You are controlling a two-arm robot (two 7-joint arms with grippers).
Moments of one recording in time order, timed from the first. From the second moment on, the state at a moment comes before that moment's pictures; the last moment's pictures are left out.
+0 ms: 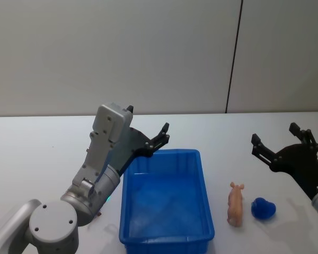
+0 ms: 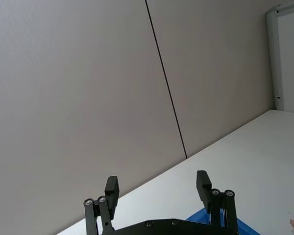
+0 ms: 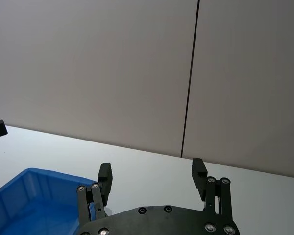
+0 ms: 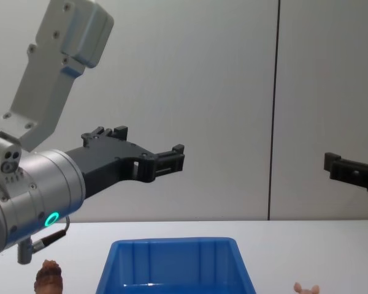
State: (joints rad) left arm -0.24 0.38 0.45 -1.63 -0.20 0.01 -0.01; right arm -0.01 0.34 -0.23 -1.77 0.29 0.03 0.07
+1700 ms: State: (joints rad) left arm -0.24 0.38 0.45 -1.63 -0.20 0.01 -0.01; right arm -0.25 0.53 -0.14 -1.91 0.33 0.31 -0.01
